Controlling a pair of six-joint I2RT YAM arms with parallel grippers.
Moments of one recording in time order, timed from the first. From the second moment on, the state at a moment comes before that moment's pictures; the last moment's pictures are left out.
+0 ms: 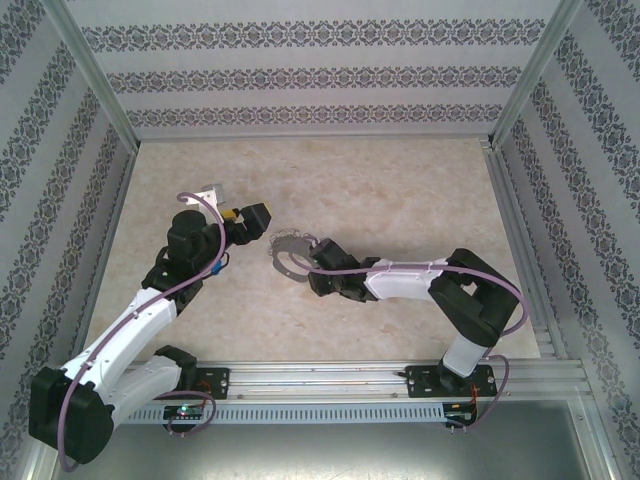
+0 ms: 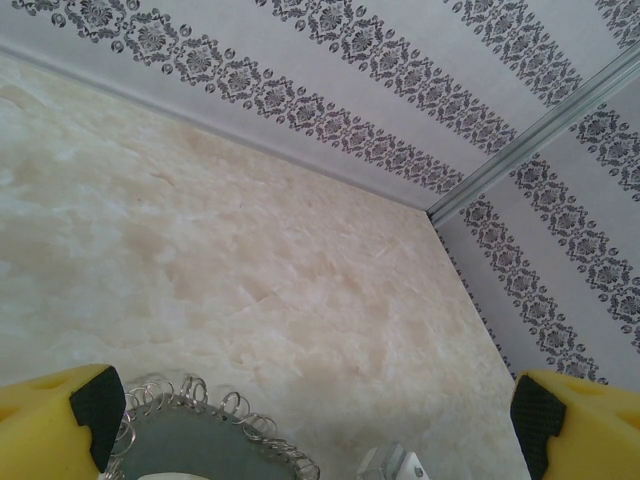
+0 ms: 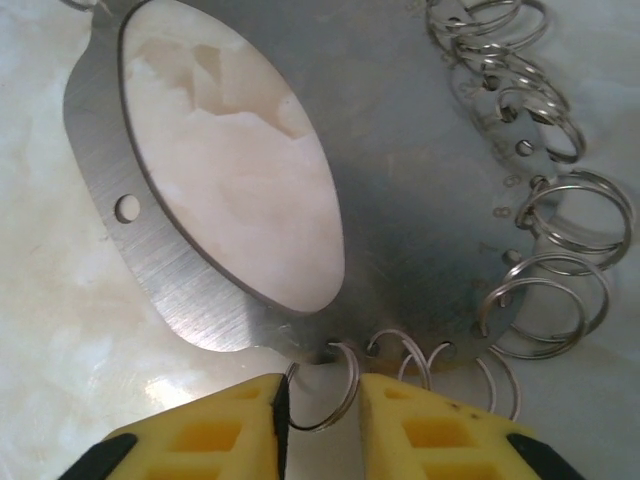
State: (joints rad) left arm -0.34 0.96 0.64 0.08 0.14 -0.63; right arm 0.88 1.71 0.84 -0.09 0.07 0.51
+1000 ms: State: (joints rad) left arm -0.34 0.97 0.63 0.14 0.20 -0.63; right arm 0.75 1.44 0.78 -0.06 -0.01 0.48
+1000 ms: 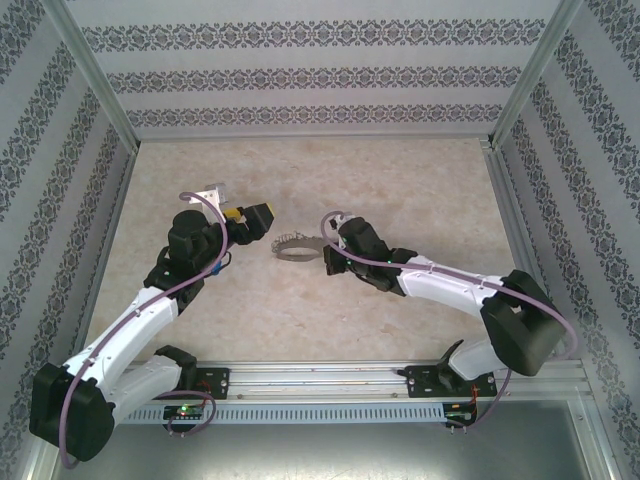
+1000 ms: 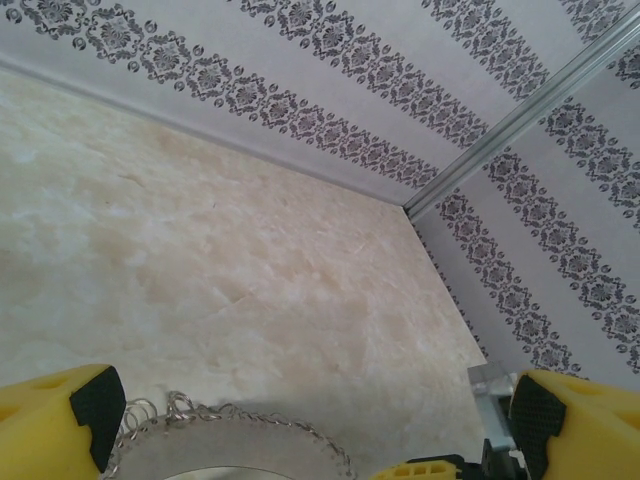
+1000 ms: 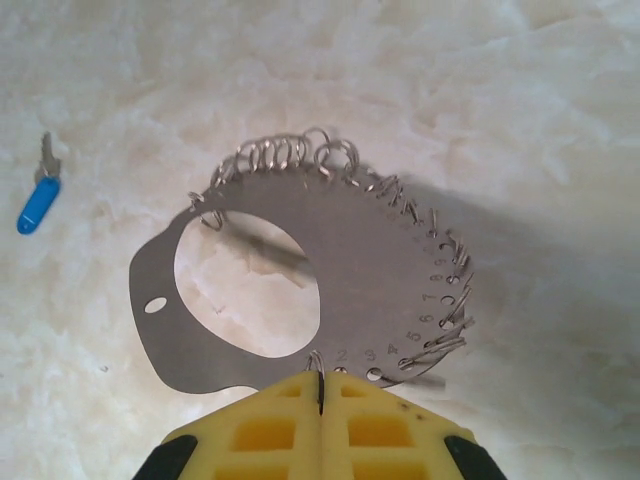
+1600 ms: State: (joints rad) left arm -0.39 1.10 0.65 0.19 0.36 -0.57; right arm 0.61 1.18 0.66 0.10 -0.17 0.30
